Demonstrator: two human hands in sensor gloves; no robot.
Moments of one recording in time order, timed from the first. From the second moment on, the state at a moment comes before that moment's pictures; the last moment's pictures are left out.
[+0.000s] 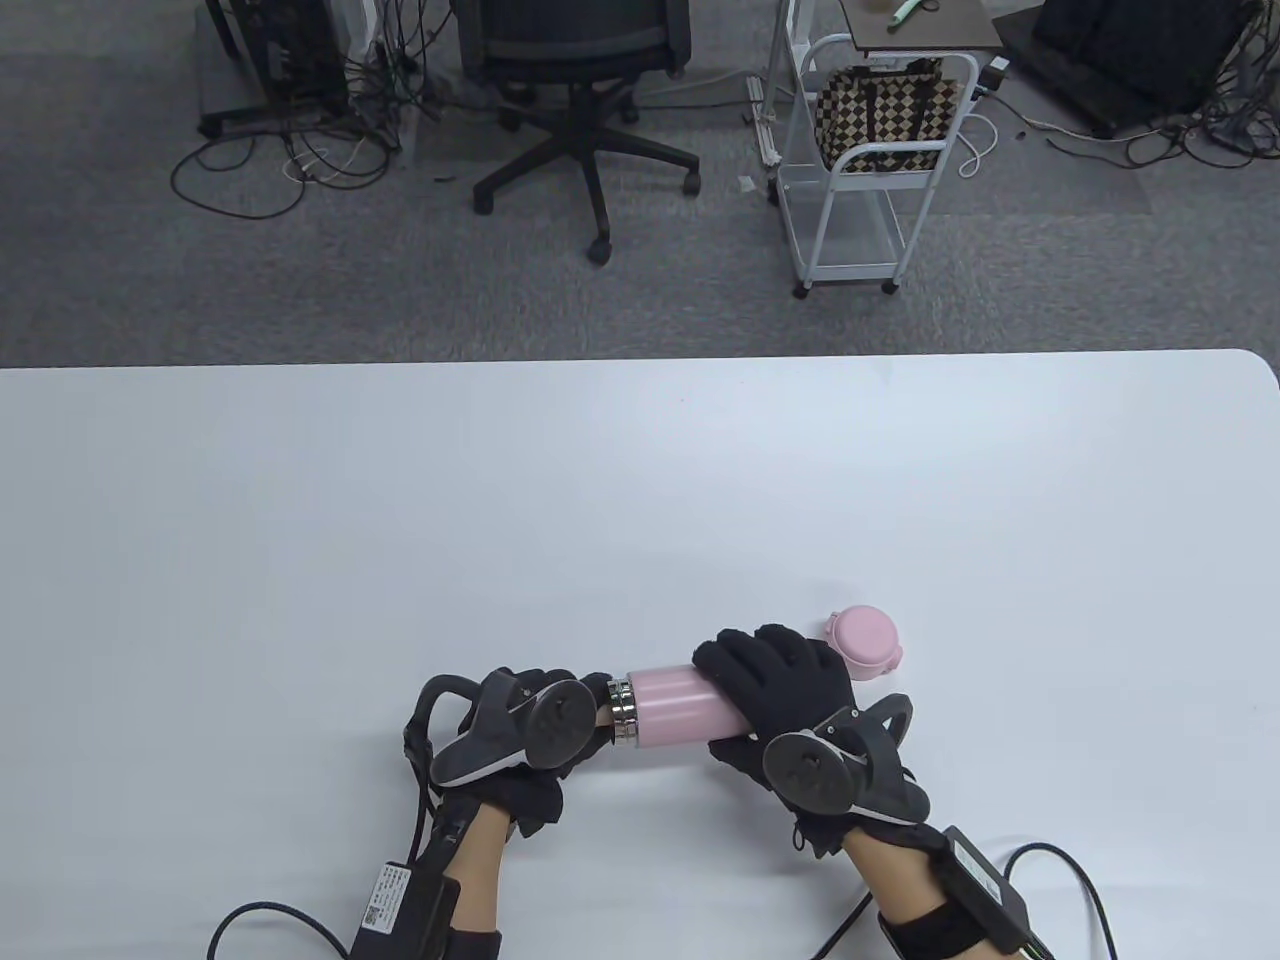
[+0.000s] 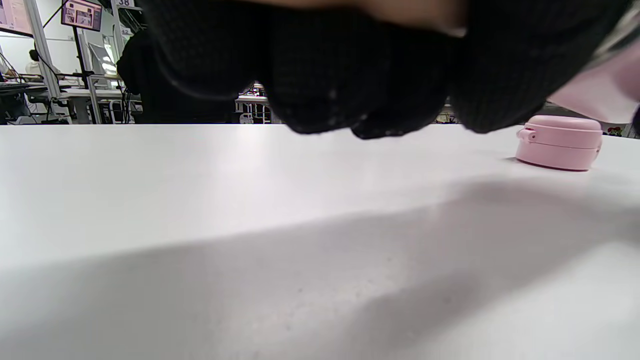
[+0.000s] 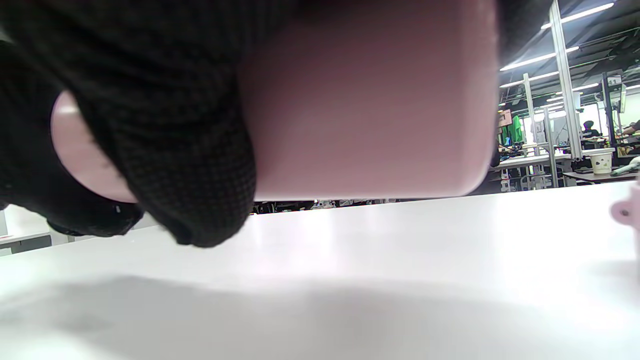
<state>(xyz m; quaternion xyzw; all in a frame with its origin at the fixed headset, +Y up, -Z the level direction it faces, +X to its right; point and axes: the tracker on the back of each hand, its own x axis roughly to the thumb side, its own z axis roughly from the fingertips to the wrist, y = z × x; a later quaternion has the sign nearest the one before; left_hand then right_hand) -0.126 -0.721 -0.239 -0.04 -0.21 0.02 0.98 0.122 -0.715 -0.213 0.25 -0.13 0.95 0.11</state>
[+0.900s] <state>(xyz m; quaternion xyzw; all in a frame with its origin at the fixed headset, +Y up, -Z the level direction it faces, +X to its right) -0.231 -0.730 -0.251 -0.09 -0.06 0.16 0.98 0.186 -0.704 -0.232 0.12 -0.17 0.97 0.12</state>
